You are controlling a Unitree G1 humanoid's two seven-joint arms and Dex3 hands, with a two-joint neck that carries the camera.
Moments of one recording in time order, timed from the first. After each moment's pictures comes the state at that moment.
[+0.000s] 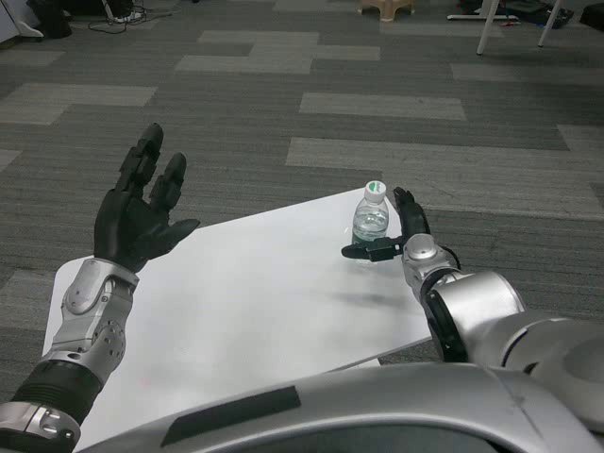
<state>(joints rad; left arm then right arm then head) -0.40 0.22 -0.37 0.62 -0.66 -0.54 -0.33 -0.54 -0.24 -0.12 1.42 0.08 -0.37 -0.17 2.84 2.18</state>
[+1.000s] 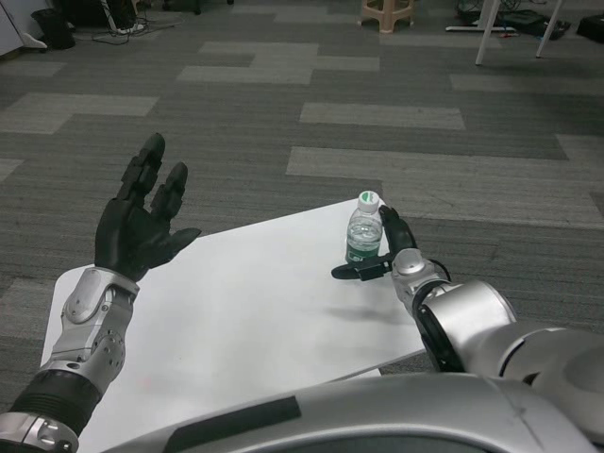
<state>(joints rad) -0.40 0.22 -0.37 0.62 -0.66 -0.54 -0.33 -0.55 -0.21 -0.02 1.44 0.08 -0.36 -0.18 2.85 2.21</state>
